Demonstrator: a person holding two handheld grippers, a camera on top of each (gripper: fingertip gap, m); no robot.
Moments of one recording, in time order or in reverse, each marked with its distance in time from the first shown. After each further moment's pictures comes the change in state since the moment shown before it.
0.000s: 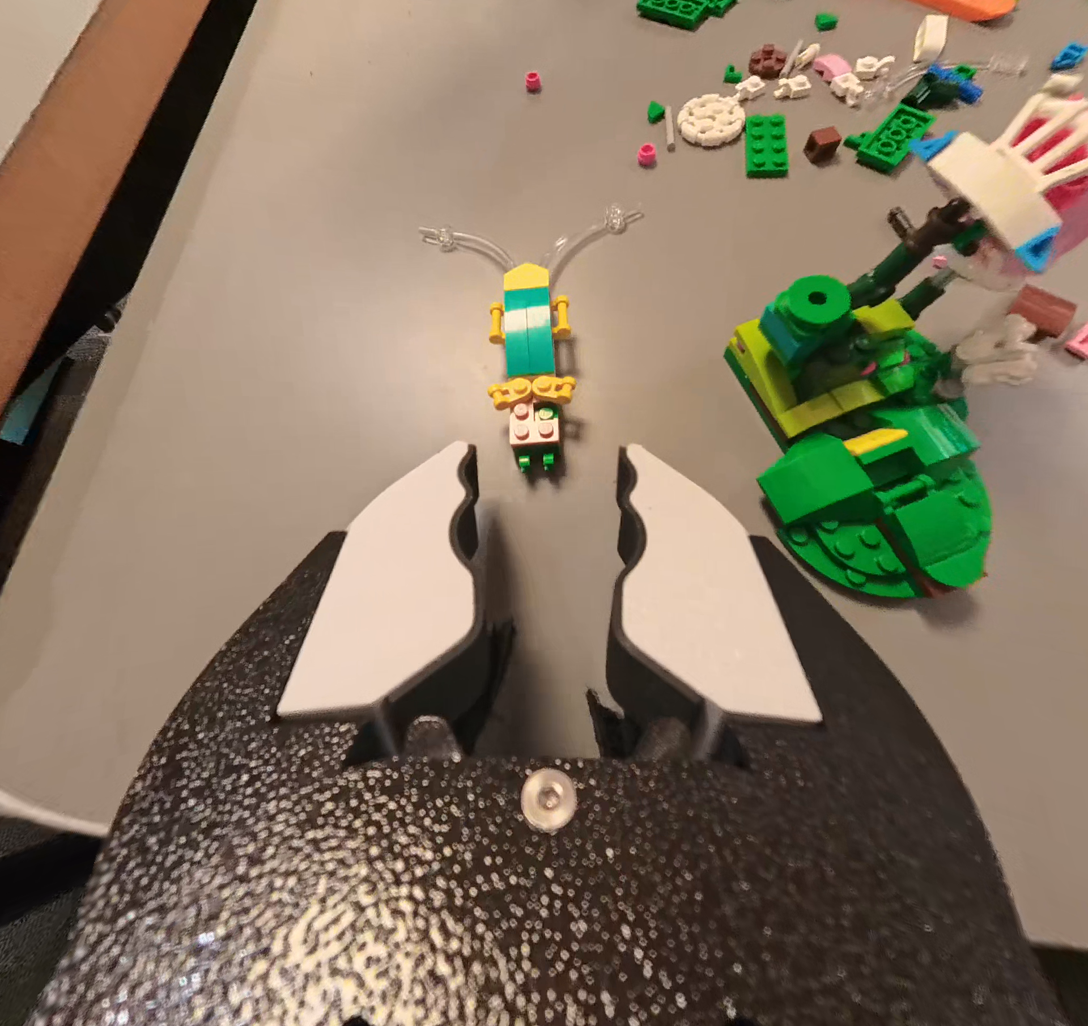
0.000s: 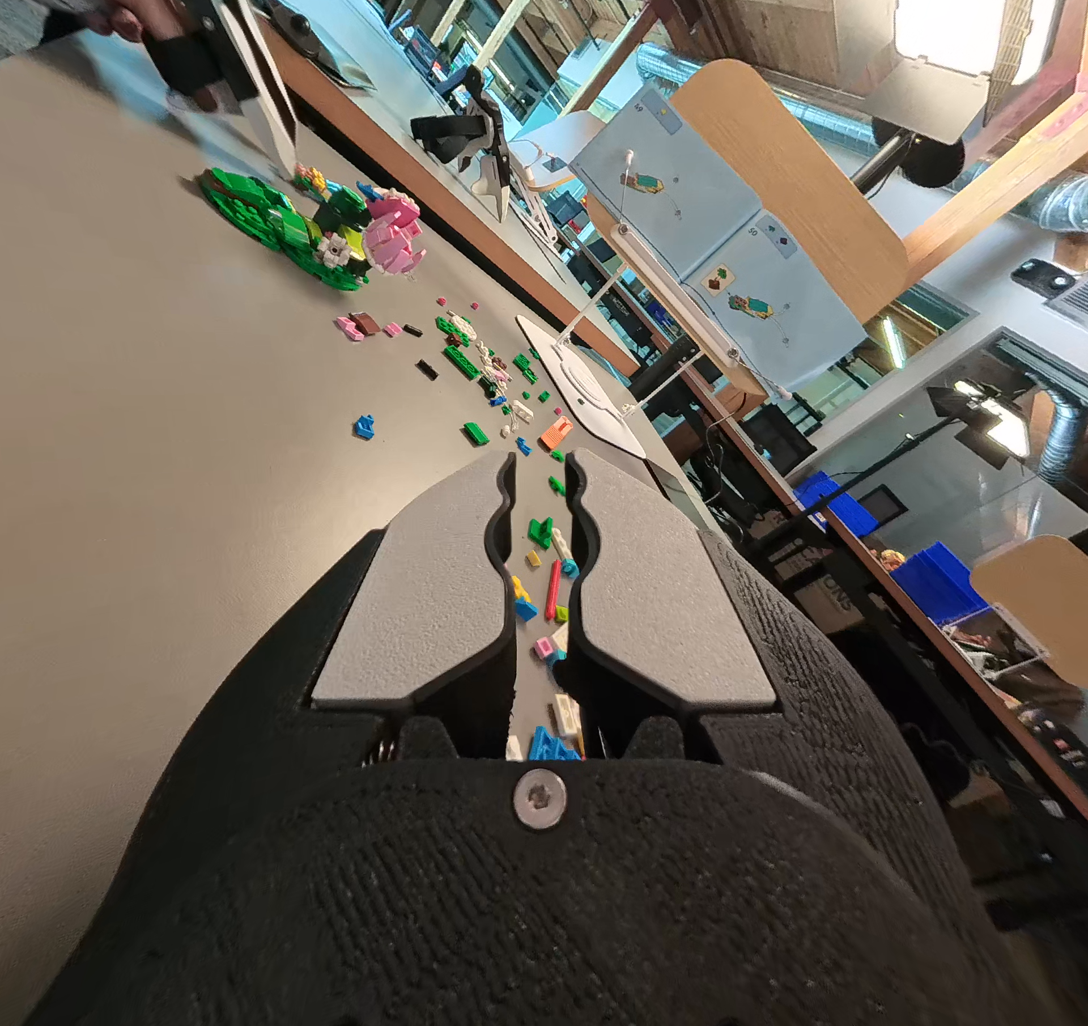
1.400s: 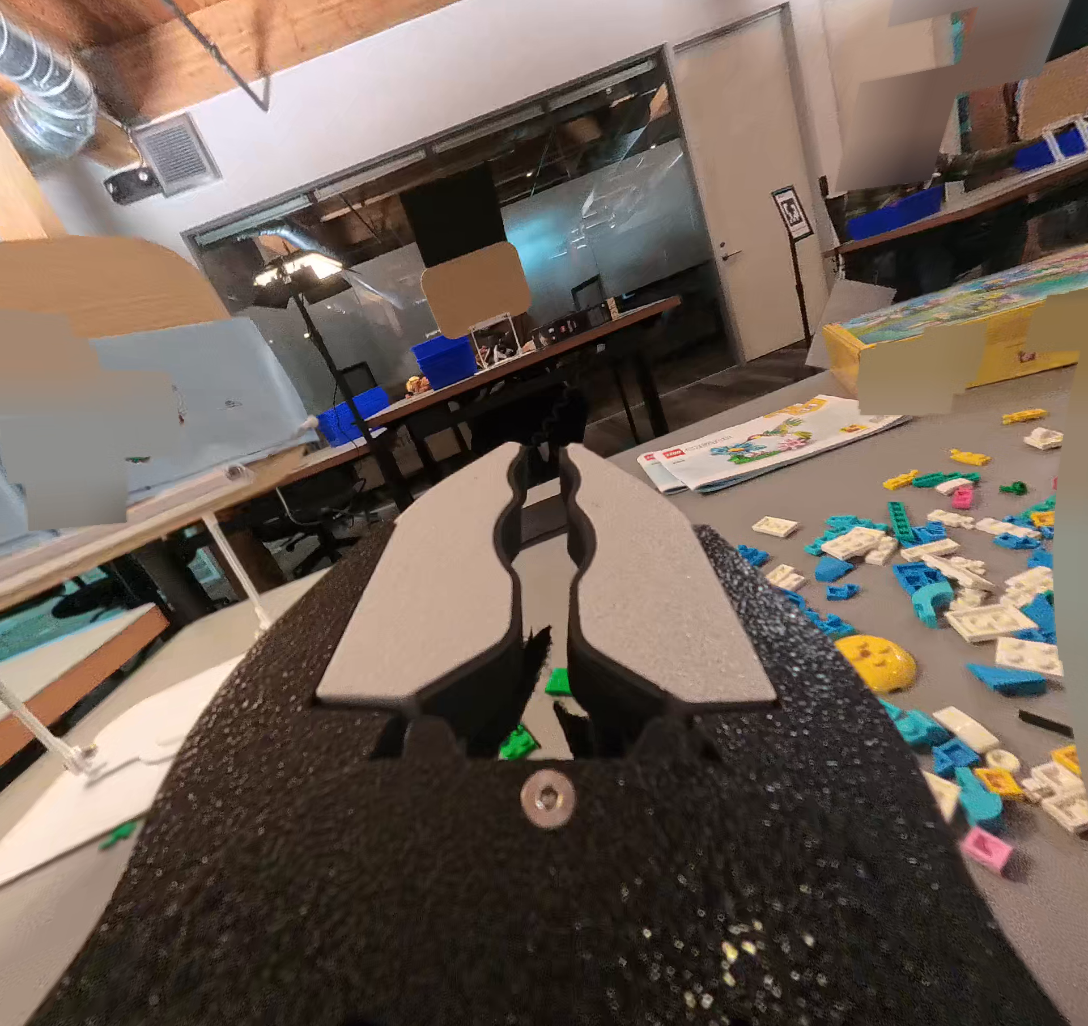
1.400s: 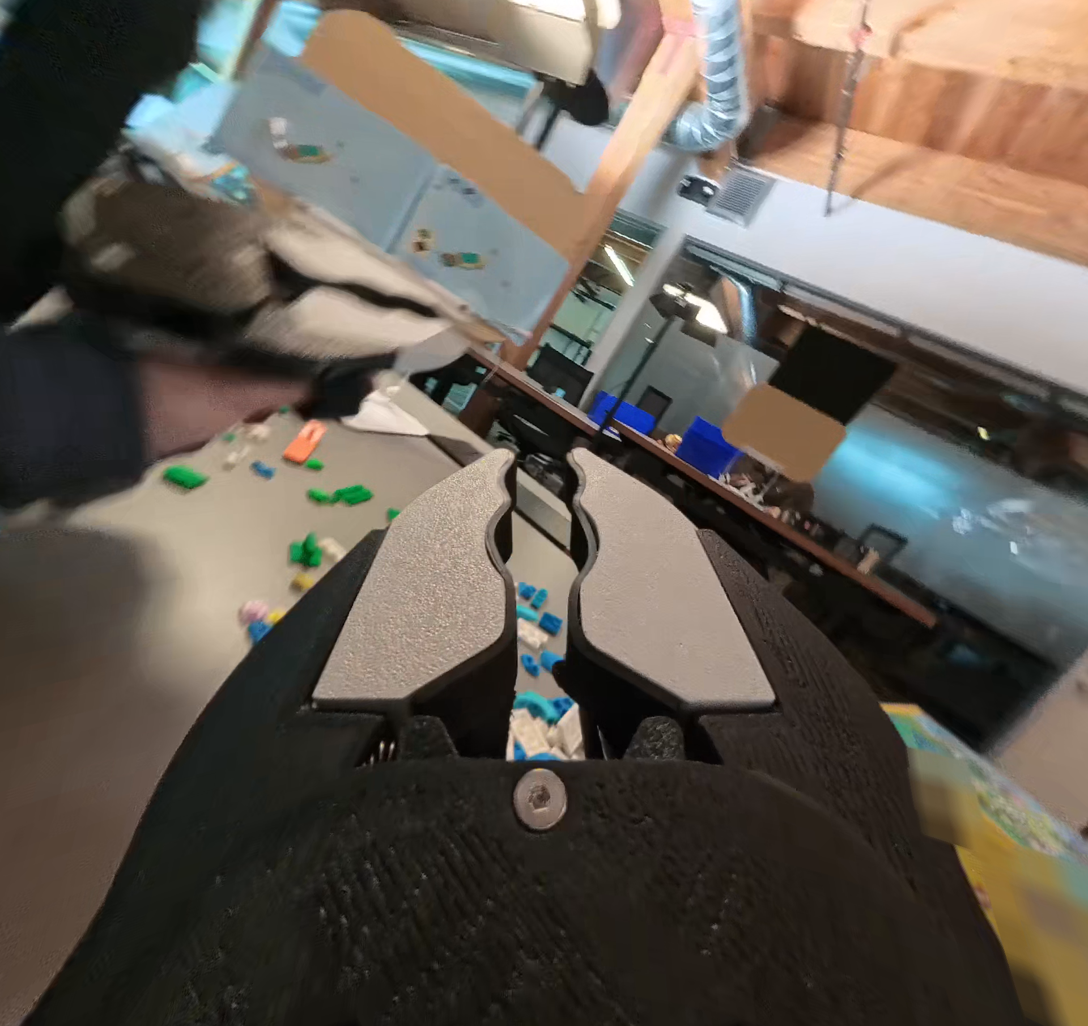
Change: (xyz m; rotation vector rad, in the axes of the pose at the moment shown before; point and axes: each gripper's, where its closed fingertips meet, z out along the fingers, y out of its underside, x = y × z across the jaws) left arm 0.302 -0.241 0.045 0.951 0.140 0.301; right arm 0.103 0.016 -0.030 -0.045 0.525 0.144
